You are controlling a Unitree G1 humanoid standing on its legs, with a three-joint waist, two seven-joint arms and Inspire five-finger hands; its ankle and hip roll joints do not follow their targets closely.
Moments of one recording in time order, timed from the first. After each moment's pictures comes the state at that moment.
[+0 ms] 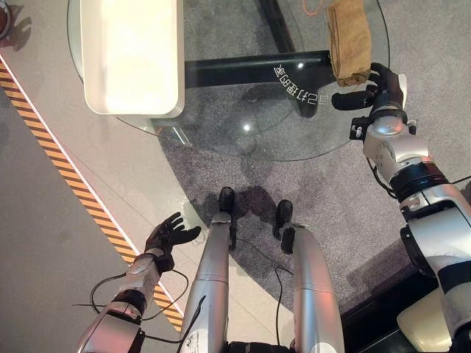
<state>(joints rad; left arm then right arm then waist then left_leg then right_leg) -0.41 0.40 -0.29 1.10 -0.71 -0.16 -0.09 -1.23 -0.61 0.49 0.94 0.61 0.21 -0.46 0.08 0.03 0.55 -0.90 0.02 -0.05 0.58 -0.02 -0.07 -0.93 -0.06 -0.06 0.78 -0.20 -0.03</state>
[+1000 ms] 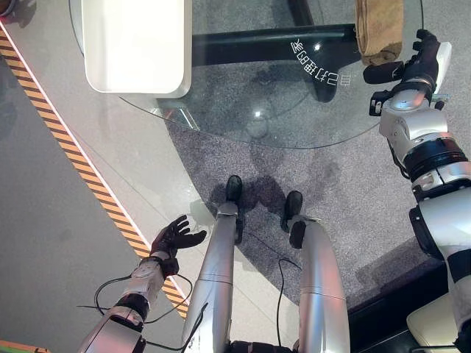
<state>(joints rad) -0.38 0.39 -0.34 1.04 -0.71 -0.16 -0.07 -1.37 -0.67 0.52 1.05 0.59 0.19 -0.58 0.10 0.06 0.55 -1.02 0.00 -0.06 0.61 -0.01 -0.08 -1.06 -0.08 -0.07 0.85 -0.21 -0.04</state>
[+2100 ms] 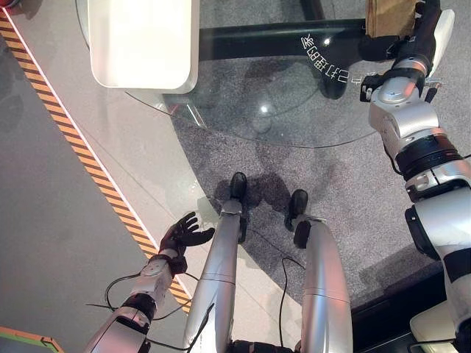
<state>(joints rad) -0.37 0.36 -0.34 1.00 -0.71 -0.17 -0.05 -1.37 -0.62 0.53 0.93 0.46 0.15 -0.69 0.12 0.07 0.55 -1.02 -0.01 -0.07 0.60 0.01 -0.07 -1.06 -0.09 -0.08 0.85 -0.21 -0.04</state>
